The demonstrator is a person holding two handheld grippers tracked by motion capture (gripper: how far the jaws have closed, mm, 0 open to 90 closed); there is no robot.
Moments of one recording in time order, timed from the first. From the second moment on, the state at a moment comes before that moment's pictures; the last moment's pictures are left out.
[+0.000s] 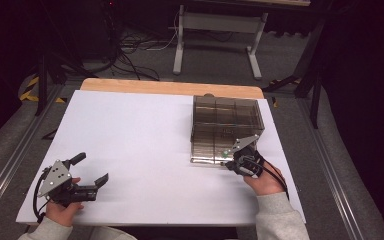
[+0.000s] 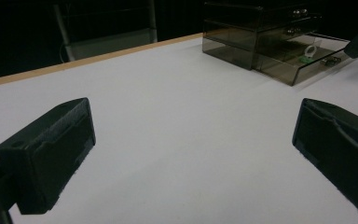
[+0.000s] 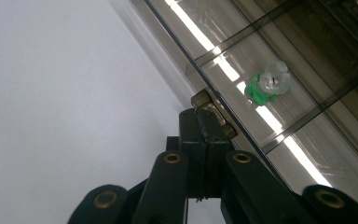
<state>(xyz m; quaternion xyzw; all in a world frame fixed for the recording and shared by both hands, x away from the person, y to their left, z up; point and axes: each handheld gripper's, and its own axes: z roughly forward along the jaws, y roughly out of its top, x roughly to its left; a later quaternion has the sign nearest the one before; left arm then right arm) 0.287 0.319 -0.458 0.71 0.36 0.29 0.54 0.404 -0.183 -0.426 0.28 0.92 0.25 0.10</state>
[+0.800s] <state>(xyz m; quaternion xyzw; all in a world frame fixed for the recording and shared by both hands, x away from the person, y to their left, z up) 0.288 0.318 -0.458 0.71 0.36 0.29 0.54 0.410 -0.178 -0.444 0.29 0.93 0.20 0.09</state>
